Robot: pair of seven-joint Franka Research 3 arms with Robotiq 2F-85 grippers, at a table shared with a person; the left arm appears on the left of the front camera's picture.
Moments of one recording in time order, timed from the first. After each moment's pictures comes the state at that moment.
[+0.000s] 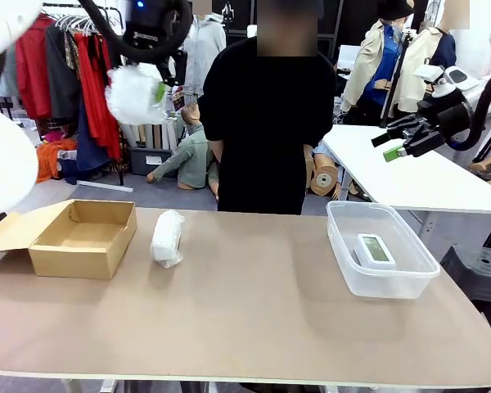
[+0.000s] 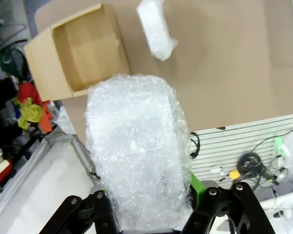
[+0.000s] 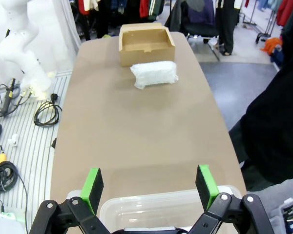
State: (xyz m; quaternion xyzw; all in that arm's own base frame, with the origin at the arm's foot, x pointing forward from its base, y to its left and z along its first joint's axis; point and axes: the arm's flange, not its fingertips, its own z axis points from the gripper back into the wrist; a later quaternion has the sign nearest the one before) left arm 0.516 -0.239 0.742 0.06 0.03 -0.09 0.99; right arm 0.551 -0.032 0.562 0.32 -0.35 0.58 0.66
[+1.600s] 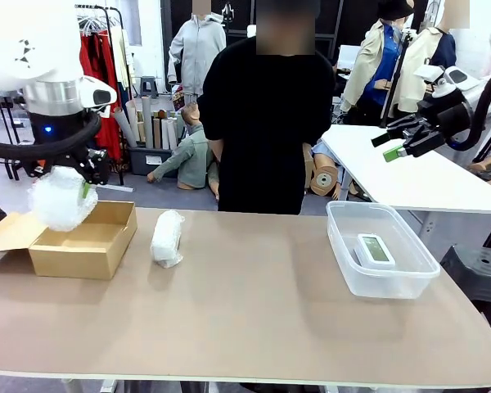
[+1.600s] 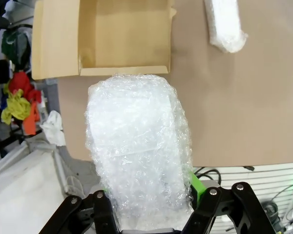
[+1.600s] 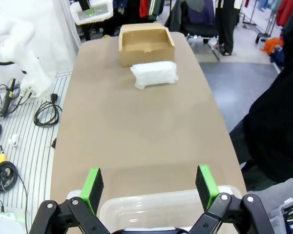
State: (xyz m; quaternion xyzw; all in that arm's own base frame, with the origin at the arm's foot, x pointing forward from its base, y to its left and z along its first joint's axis) left arm 0.400 -0.118 0.581 0.06 -0.08 0.01 1.00; right arm 0.552 -0.032 0.561 0.32 -0.35 0.58 0.66
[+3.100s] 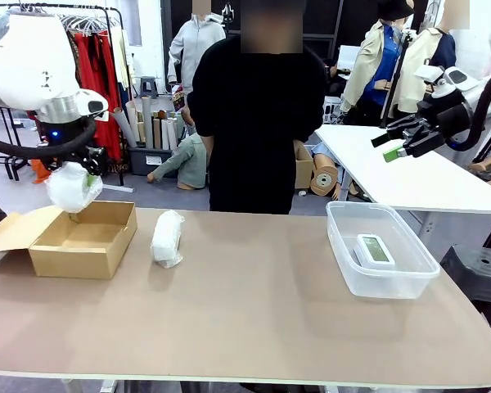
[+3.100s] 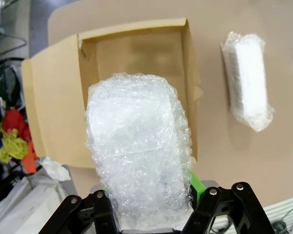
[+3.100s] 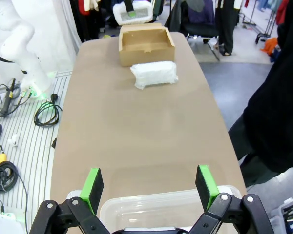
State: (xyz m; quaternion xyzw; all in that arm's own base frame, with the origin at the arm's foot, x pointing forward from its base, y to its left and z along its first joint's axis) left arm 0.550 -0.042 0.525 0.02 -0.10 -0.03 0.99; right arm 0.551 -0.032 0.562 0.32 -0.35 0.58 0.66
